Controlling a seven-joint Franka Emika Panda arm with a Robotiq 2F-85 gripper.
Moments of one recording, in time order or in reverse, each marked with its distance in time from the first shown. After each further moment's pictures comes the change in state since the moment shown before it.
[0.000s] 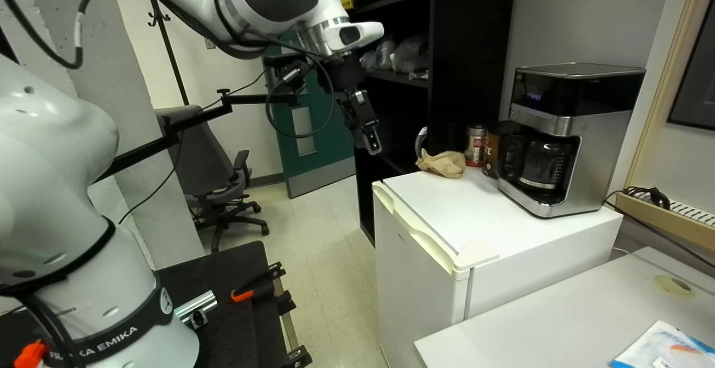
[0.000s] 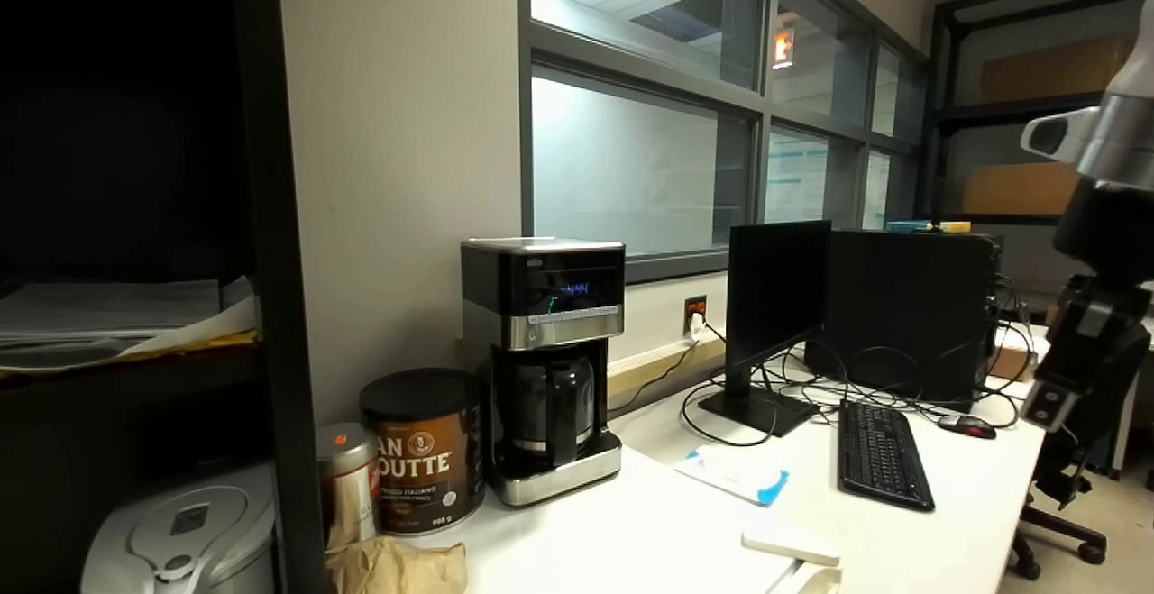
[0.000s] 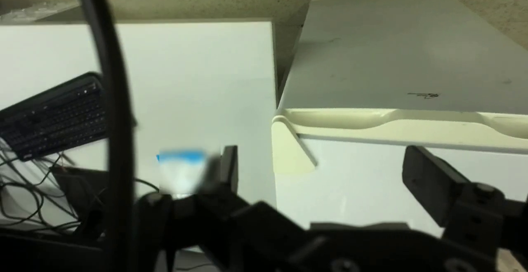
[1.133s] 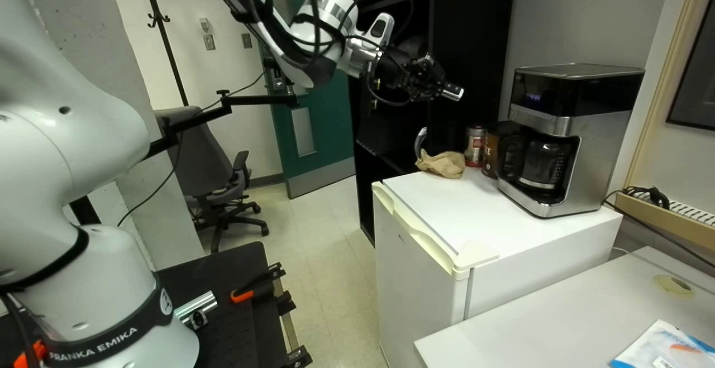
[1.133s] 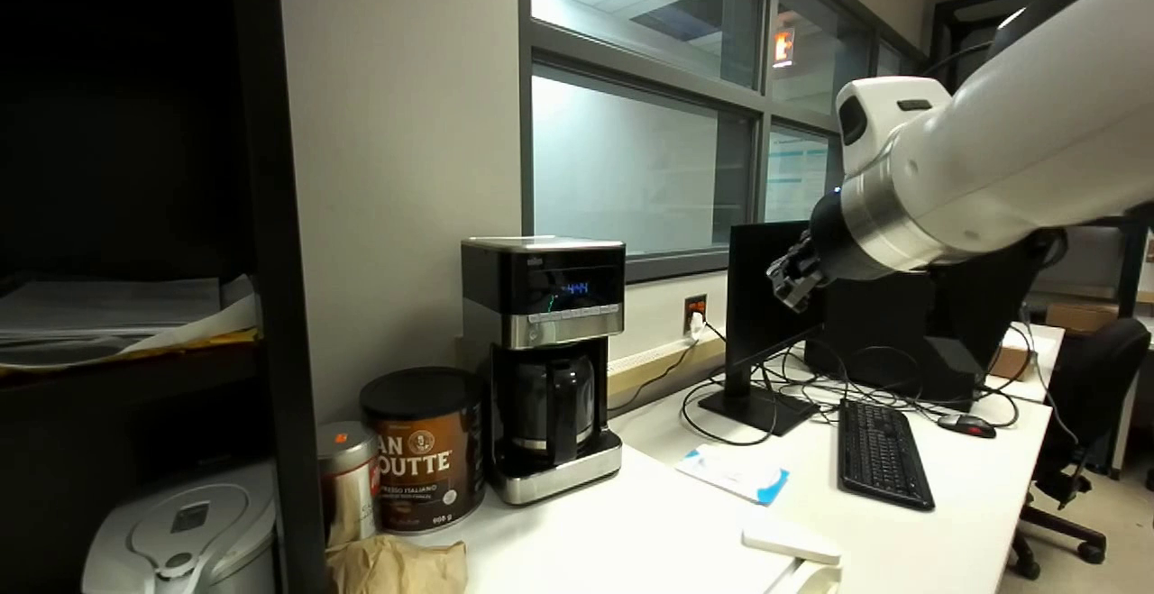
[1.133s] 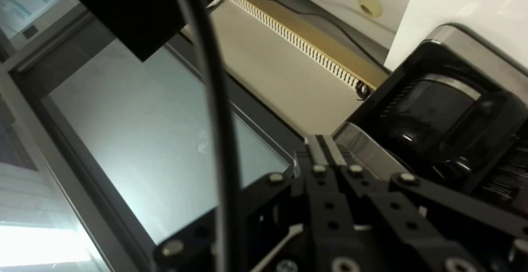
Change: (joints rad) arm -0.482 0.513 0.623 0.417 -1.372 -0.271 0.804
